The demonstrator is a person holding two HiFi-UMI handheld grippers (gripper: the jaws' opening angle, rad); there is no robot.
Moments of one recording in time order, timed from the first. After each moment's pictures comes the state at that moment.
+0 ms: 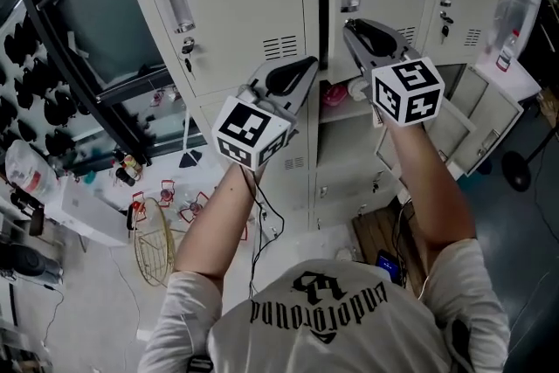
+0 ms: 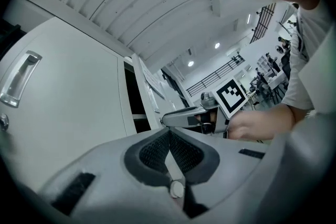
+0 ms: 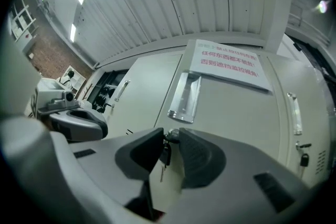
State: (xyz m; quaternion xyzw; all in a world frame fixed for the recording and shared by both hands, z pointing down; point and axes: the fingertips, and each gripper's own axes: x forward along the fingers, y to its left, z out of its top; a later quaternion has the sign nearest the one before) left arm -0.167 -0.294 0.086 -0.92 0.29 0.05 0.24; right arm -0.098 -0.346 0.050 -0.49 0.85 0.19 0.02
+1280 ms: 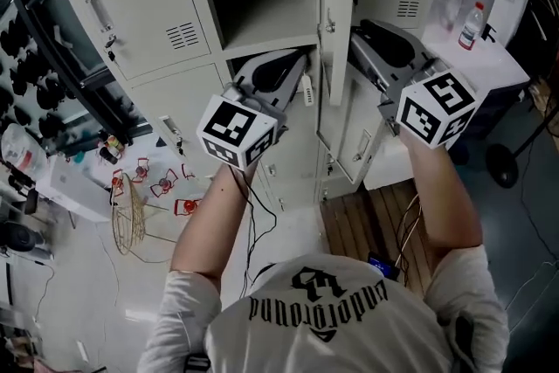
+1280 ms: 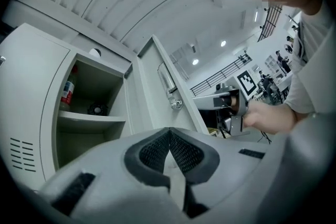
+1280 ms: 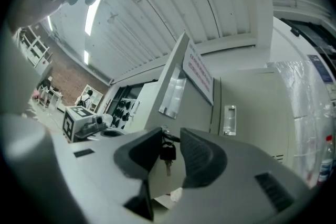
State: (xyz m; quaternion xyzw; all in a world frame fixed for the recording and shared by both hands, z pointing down) left arm 0.043 -0.232 0.100 -0.92 0.32 0.06 0.22; right arm 0.123 -0.225 0.049 -0.40 0.90 0.18 0.06
